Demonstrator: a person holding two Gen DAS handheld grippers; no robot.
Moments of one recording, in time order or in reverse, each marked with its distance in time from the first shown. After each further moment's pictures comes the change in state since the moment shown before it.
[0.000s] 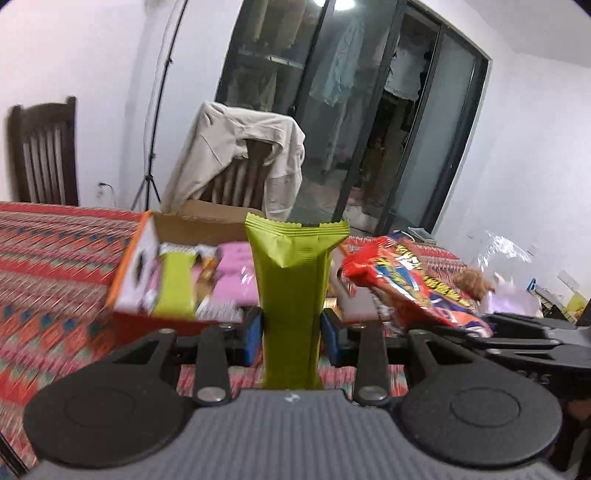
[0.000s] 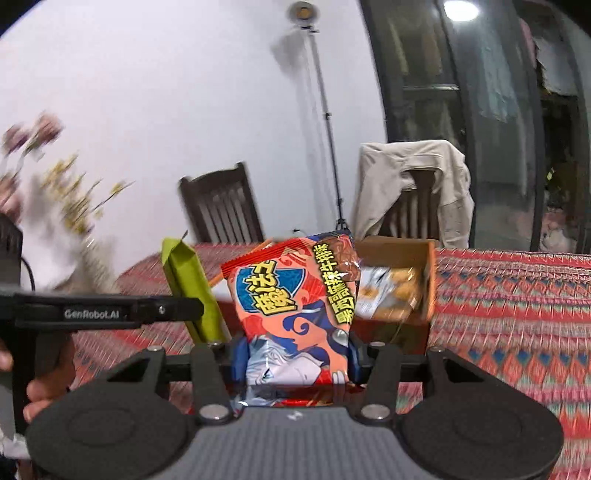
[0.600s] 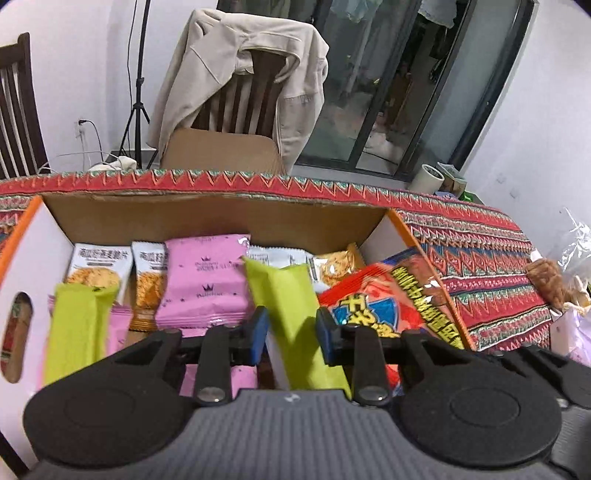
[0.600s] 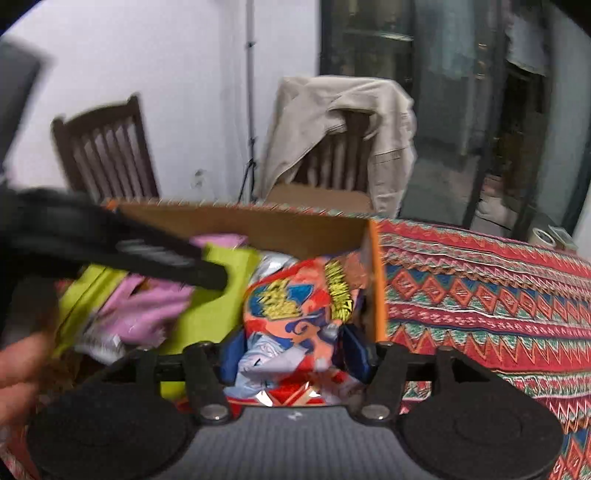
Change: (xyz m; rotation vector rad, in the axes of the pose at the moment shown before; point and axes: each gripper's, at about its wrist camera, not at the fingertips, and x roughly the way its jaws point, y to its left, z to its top) left arm 0.232 0.015 0.050 -0.014 0.275 0.047; right arm 0.198 -0.066 0.037 -0.054 0.233 -0.281
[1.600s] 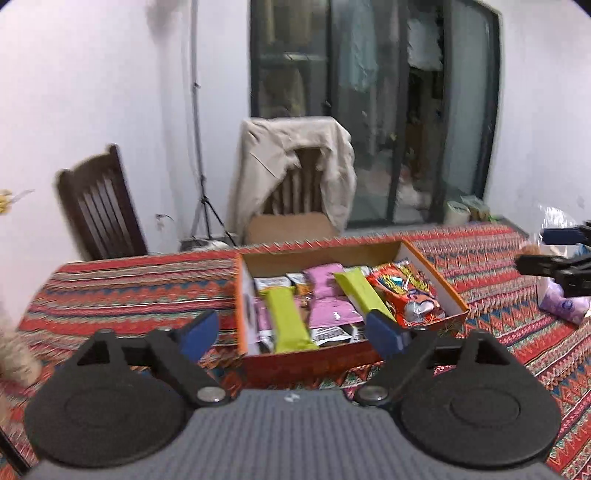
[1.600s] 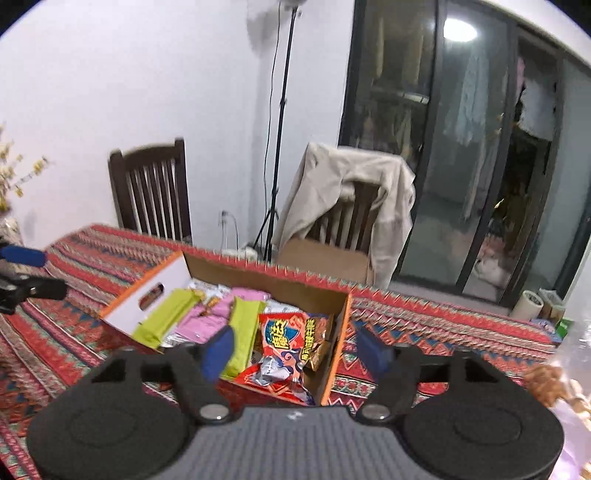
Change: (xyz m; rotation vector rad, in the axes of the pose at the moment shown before) left arm -0.305 0.029 -0.096 0.151 -0.279 0.207; right arm -0.204 0.003 0.014 -0.100 -0.187 0.002
